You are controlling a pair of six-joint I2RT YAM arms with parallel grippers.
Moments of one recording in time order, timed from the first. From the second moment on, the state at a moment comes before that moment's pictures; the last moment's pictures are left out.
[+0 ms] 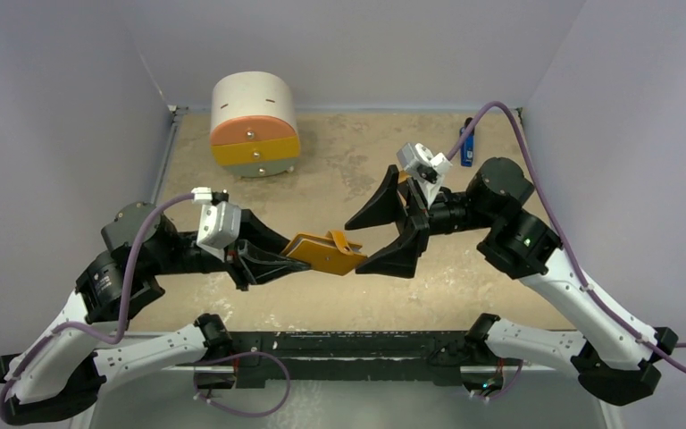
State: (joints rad) left arm -0.96 0.74 1.29 -0.50 0.54 -0.08; right arm 0.83 1.00 1.30 -0.21 -0.88 0.37
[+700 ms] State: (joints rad) left arm -0.96 0.76 1.29 -0.43 0.54 -0.11; right arm 0.85 1.03 1.30 -0.15 -0.89 0.43
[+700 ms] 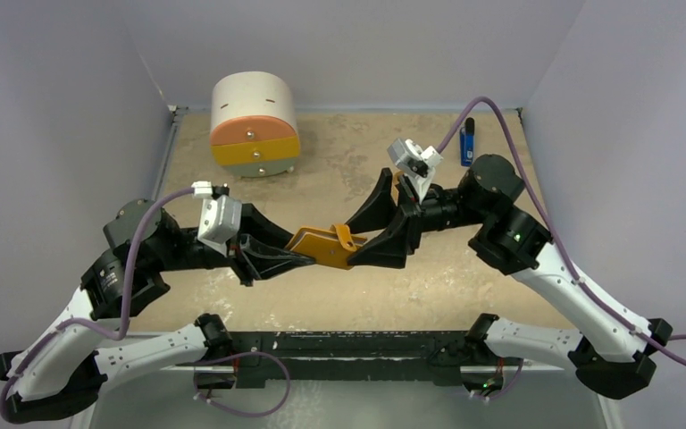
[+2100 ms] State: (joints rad) left arm -0.96 0.66 0.94 0.20 -0.05 -0.66; right arm 0.91 0.94 0.96 0.51 -0.34 0.67
